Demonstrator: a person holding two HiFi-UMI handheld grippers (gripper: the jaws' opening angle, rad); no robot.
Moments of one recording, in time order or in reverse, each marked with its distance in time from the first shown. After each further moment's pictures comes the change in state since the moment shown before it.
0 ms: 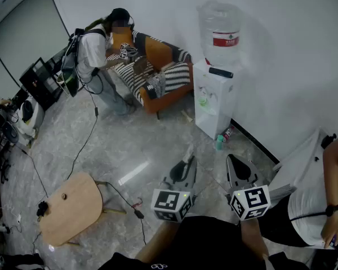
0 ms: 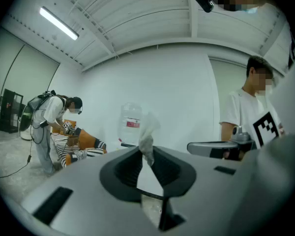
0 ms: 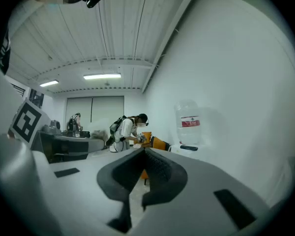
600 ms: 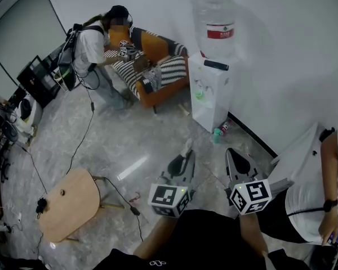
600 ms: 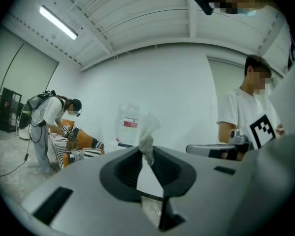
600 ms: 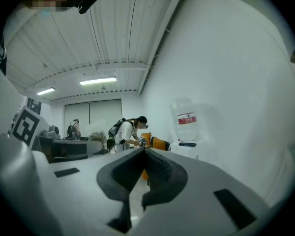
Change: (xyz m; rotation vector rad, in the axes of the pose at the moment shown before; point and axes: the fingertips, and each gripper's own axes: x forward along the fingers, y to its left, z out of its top) left arm 0.010 -0.021 -0.005 -0.002 -0.019 -0.011; right arm -0.011 -0.026 -0.009 0.075 -0.017 0.000
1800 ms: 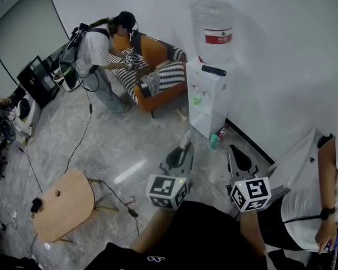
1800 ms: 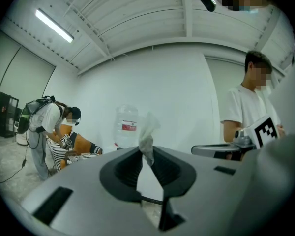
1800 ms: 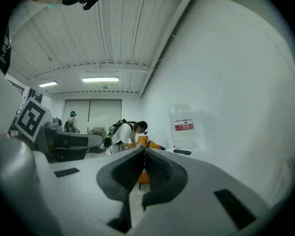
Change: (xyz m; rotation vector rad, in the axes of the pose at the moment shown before) left arm 0.040 -0.002 0.011 0.045 -0.026 -0.014; right arm 0.009 -0.036 0.008 -0.087 -0.040 -0.015
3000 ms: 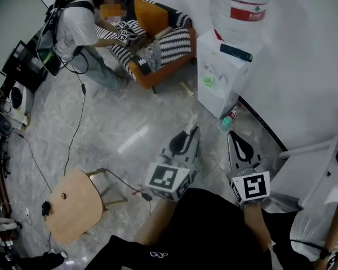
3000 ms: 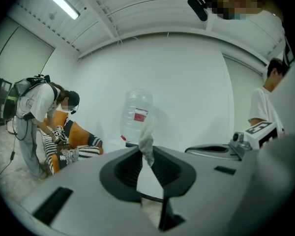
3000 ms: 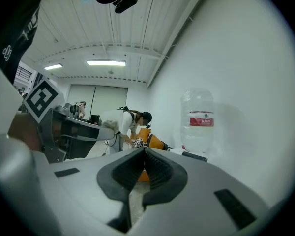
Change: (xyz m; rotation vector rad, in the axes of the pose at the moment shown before) left arm 0.164 0.166 -0.024 -0.075 0.082 -0.051; right arm 0.236 -0.009 -0.032 -0.161 0.073 0.050
